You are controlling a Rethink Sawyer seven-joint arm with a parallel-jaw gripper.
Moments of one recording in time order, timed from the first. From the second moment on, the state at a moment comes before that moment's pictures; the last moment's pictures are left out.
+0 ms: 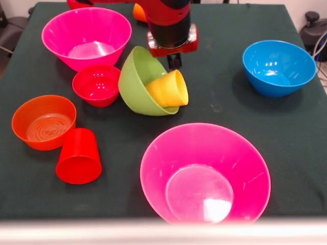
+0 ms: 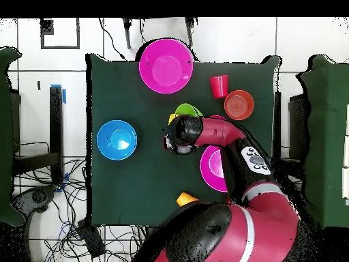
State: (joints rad) arm -0.46 -0.36 0.27 1.48 -0.27 0.80 1.58
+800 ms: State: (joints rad) arm -0.38 -0.35 0.11 1.34 -0.41 0.78 1.58
